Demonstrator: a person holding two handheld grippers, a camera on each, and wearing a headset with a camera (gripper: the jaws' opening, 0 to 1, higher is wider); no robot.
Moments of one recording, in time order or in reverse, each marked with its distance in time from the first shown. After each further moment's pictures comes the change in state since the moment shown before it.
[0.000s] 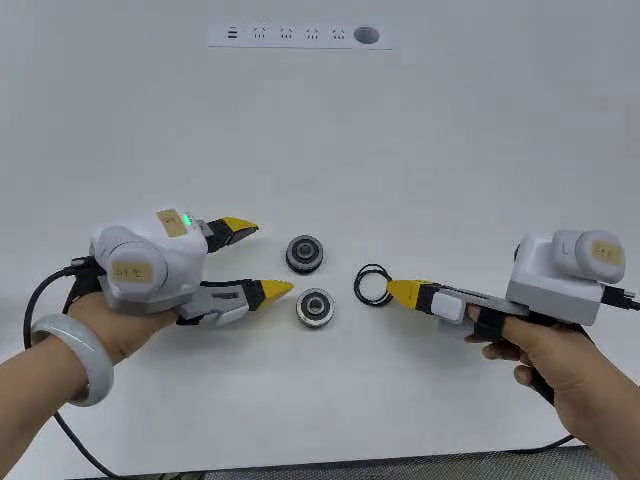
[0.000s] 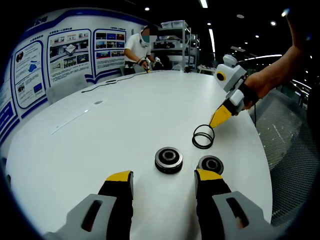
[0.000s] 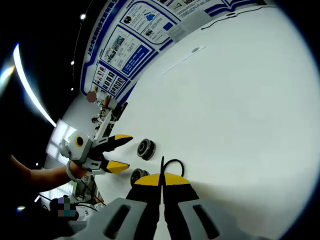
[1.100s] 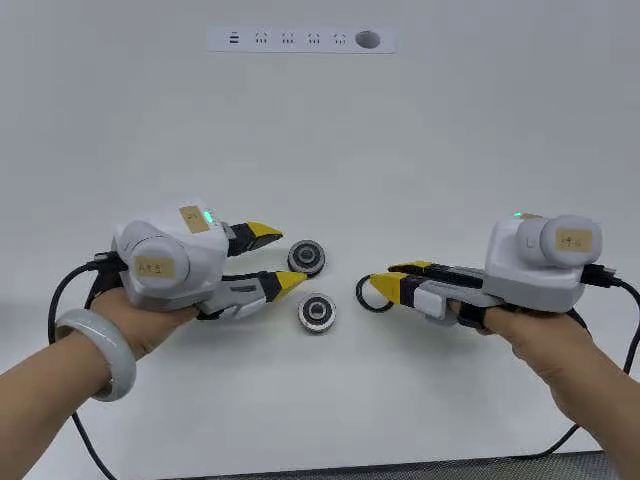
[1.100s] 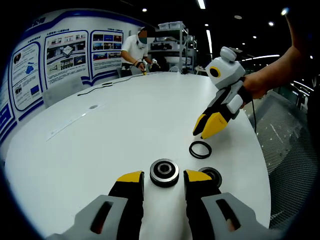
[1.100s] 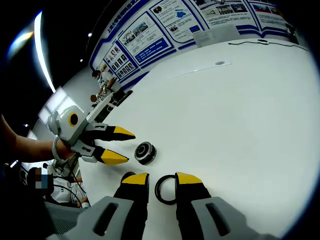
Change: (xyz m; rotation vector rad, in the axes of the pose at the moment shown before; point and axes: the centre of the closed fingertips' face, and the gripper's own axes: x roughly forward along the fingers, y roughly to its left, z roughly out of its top) left arm 0.014 -0.006 0.015 0.010 -0.010 -0.026; right arm 0.021 0.005 0.019 -0.292 0.029 -0.036
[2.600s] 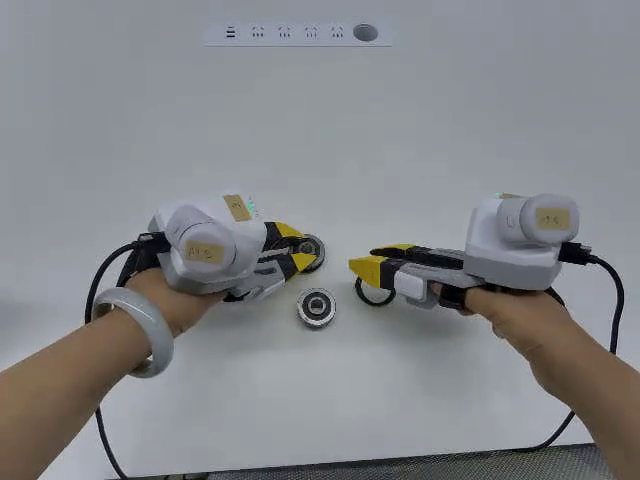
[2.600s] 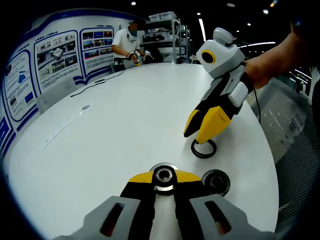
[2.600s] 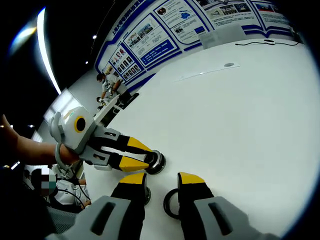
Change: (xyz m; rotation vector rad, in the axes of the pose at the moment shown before) left arm 0.027 0.000 -0.004 0.079 0.083 -0.009; right arm 0.018 0.016 0.012 0.003 -0.019 0.058
